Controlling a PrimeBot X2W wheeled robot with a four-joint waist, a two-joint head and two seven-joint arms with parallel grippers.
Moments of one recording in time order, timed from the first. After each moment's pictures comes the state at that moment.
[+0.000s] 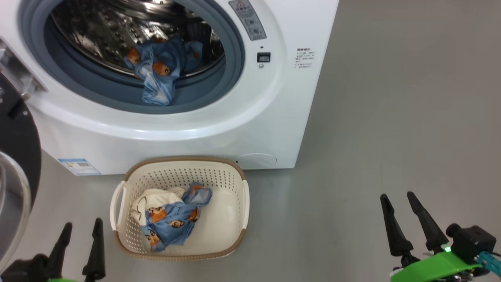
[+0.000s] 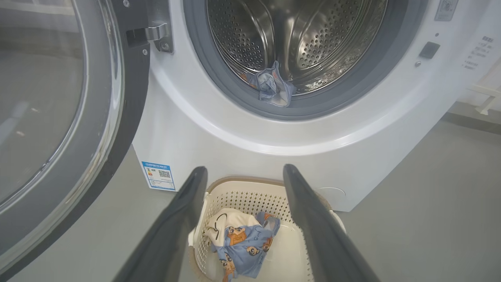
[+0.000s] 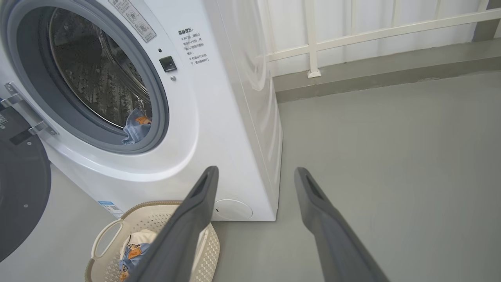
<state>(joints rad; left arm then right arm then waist) 0.03 0.22 -0.03 0.19 -0.46 -0.13 -0.26 0.00 -0.14 0.03 0.14 0.39 0.13 -0.26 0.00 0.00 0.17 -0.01</state>
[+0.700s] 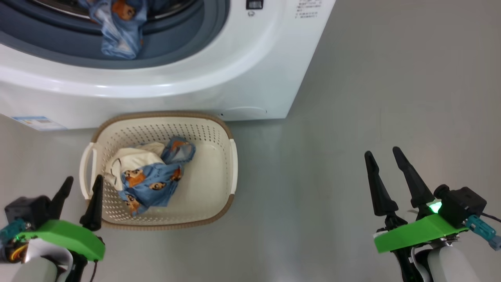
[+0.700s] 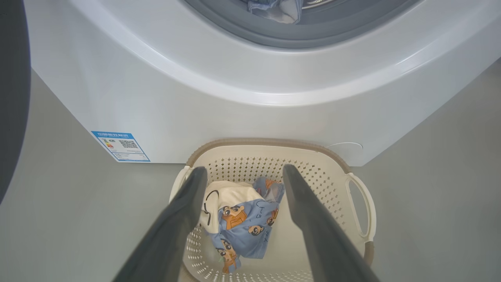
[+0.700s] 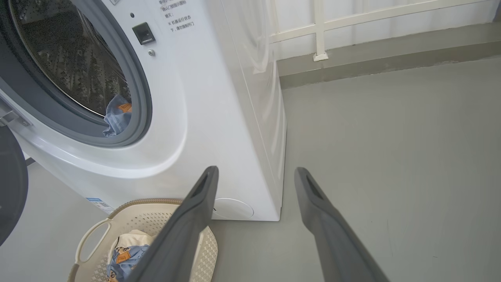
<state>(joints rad) -0.31 0.35 -0.24 0.48 -0.57 -0.13 -0.26 -0.16 -0.10 0.06 0.11 0.34 0.13 -0.26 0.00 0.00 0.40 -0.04</state>
